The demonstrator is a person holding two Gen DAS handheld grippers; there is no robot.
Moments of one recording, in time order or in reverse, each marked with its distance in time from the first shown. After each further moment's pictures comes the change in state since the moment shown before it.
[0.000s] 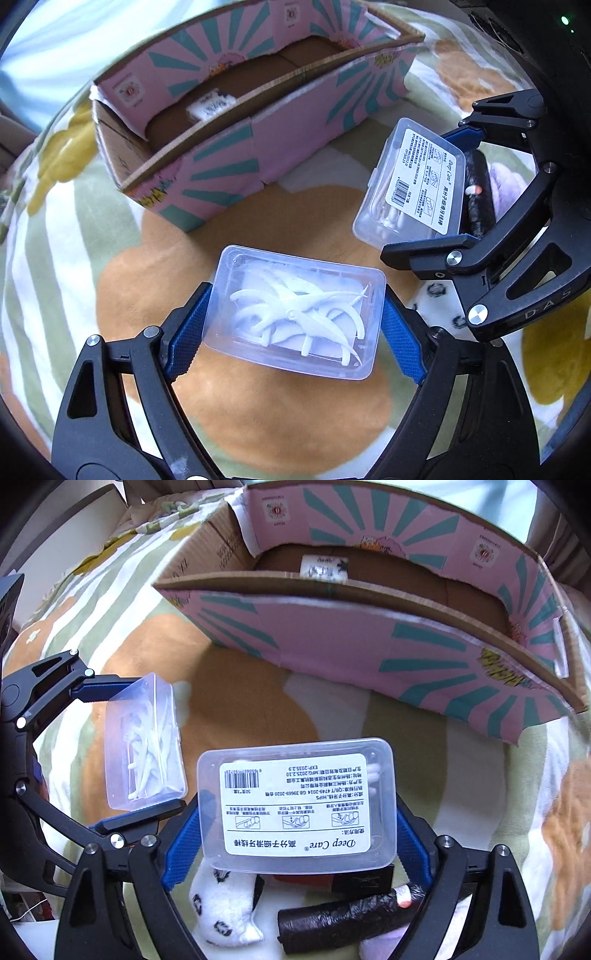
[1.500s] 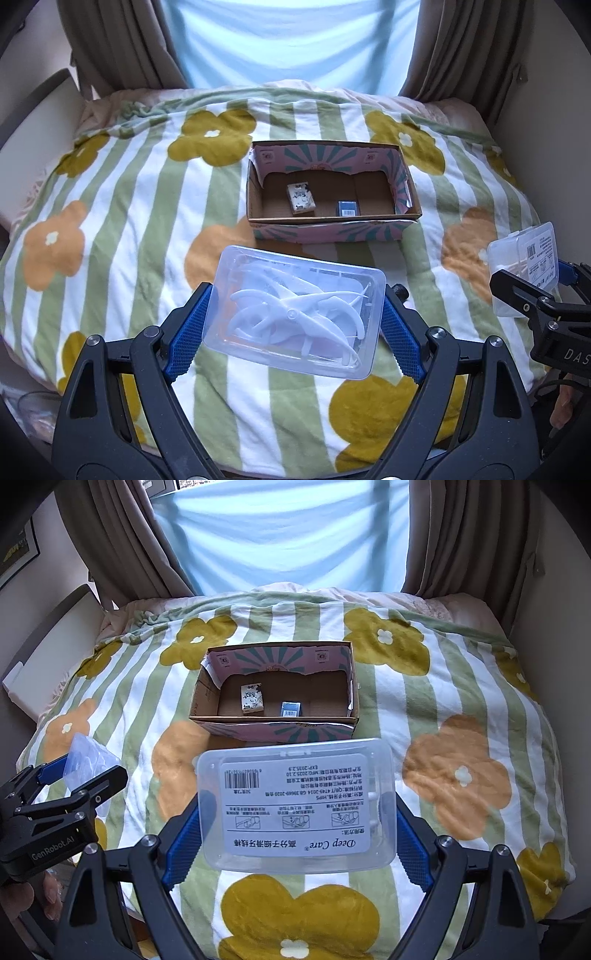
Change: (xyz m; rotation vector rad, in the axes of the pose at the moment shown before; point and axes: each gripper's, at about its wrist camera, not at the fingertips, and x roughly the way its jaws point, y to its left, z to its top) left arm -0.249 -0.074 0.034 -0.636 -0.128 0.232; right arm -0.260 -0.004 -0.036 0.228 -0.227 -0.109
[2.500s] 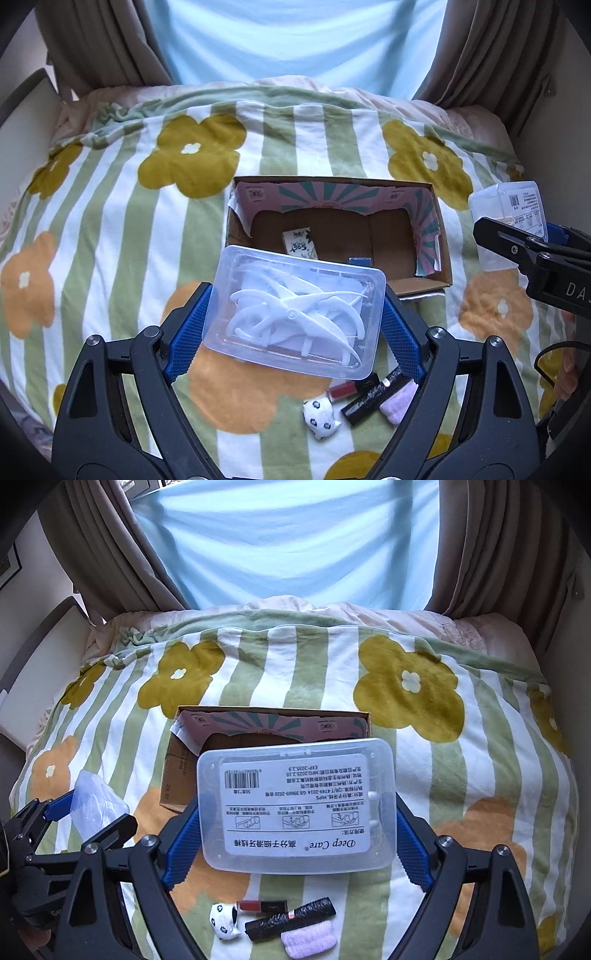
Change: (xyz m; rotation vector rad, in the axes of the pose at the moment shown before) left arm 0.129 -0.002 0.127 -0.022 0.063 -0.010; right arm 0.131 -0.021 0.157 -0.031 0.035 0.043
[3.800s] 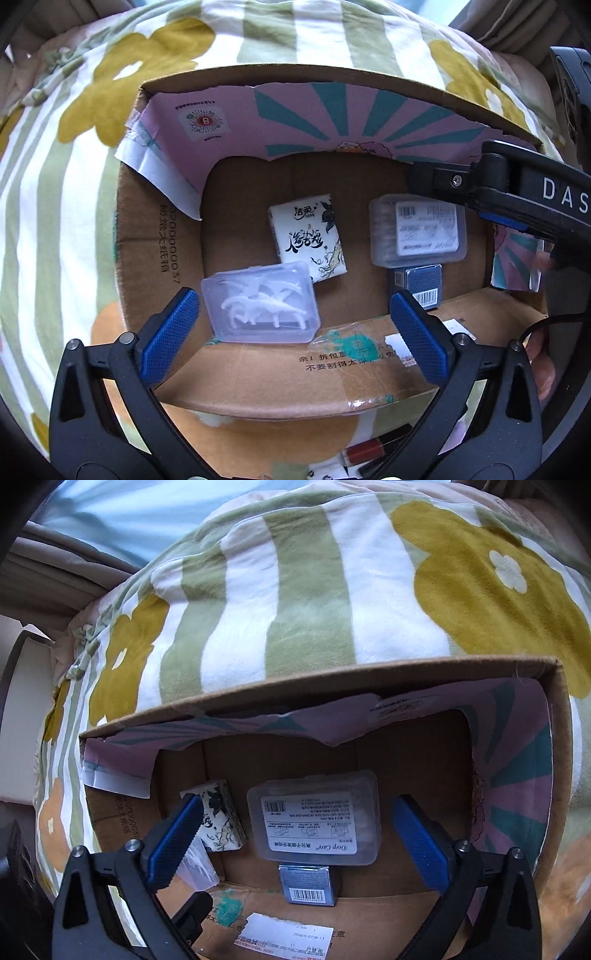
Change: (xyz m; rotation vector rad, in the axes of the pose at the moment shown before) left arm 0.210 0.003 0.014 0.005 0.250 -0.016; right arm 0.220 -0.024 0.023 0.228 0.263 0.152
